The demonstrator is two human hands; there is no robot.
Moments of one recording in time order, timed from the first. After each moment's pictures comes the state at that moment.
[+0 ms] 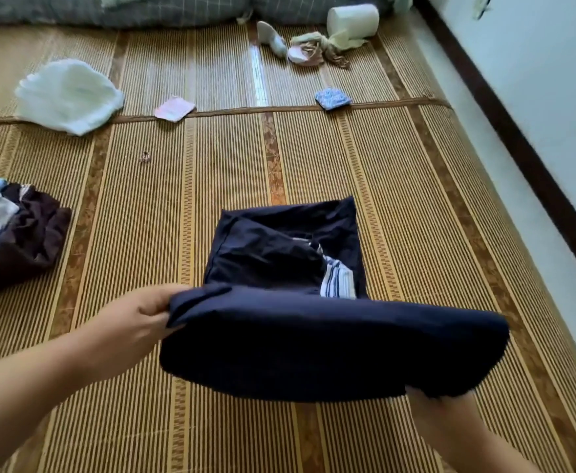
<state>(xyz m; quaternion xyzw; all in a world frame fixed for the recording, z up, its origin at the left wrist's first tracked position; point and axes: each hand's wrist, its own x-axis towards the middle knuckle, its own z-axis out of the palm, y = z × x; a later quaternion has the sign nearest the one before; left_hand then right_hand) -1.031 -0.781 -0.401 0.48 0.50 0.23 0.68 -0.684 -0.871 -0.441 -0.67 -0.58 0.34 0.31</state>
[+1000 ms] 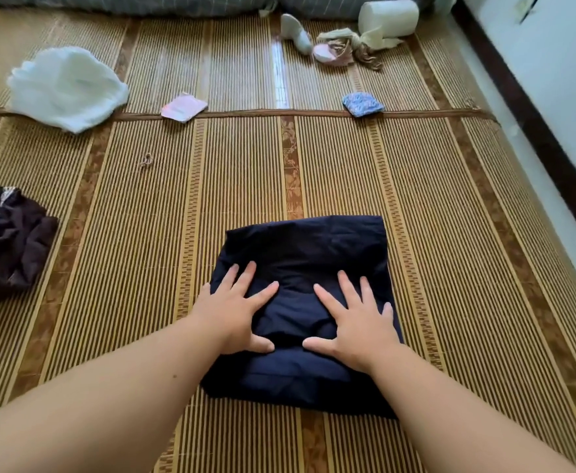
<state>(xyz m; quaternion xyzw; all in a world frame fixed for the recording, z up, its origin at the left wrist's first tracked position) -0.970 -0.674 -0.568 0.76 0.55 -0.25 0.23 -0.733 -0.701 -0.574 -0.64 -0.71 0.24 -0.18</state>
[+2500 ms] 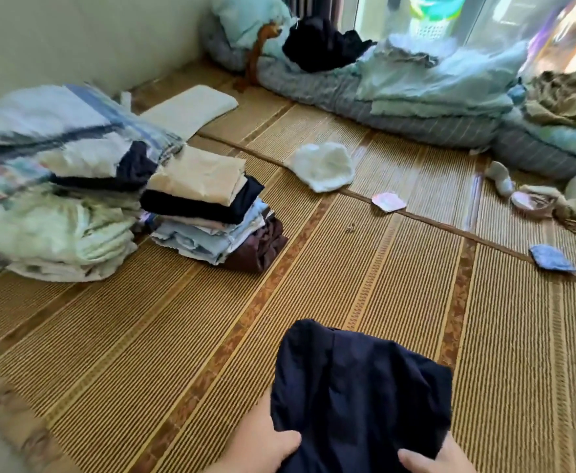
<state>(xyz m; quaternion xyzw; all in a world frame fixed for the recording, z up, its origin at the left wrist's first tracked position) -1.069 -0.902 -0.455 0.28 0.76 0.26 0.53 -0.831 -0.772 -0.456 -0.58 -0.67 0.46 -0.03</state>
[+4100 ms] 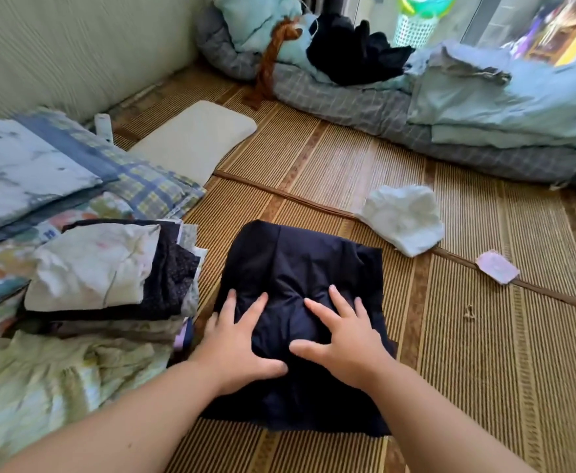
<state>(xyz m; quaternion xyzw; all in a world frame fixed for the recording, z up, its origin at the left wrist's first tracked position) -1.537 -0.703 -0.476 0.49 0.80 0.07 0.34 -1.349 -0.601 -0.462 -0.49 -0.80 0.34 -0.08</state>
